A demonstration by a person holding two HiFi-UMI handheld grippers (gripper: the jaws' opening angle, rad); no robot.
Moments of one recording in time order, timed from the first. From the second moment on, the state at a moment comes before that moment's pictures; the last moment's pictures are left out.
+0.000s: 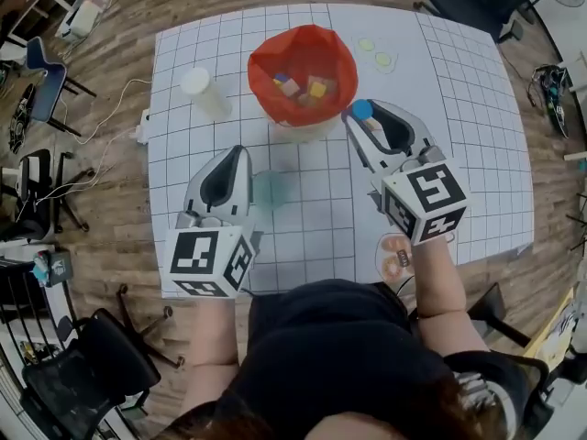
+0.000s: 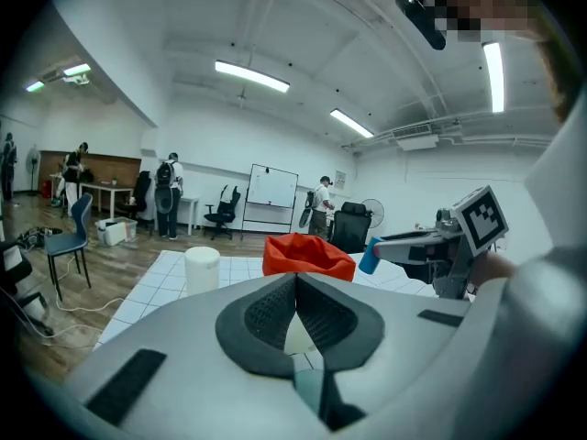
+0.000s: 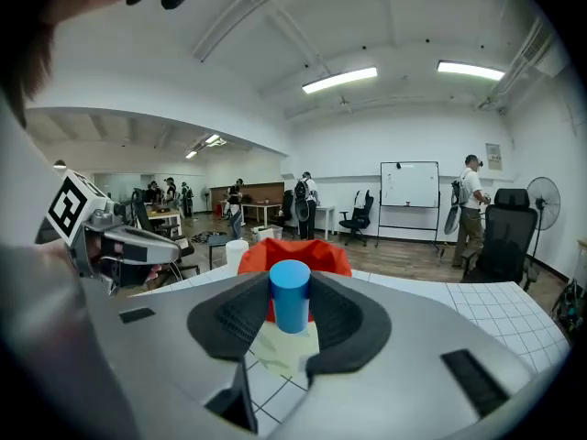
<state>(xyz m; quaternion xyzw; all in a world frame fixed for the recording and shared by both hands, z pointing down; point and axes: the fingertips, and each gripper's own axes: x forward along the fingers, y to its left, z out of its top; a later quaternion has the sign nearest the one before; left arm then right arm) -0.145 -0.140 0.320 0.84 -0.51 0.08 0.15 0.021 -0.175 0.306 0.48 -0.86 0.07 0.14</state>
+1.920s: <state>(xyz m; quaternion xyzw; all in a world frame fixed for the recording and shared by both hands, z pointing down) -0.046 -0.133 0.331 0.88 -0.43 0.10 0.17 0.122 -0.207 0.344 0.58 -0.80 0.10 0.13</state>
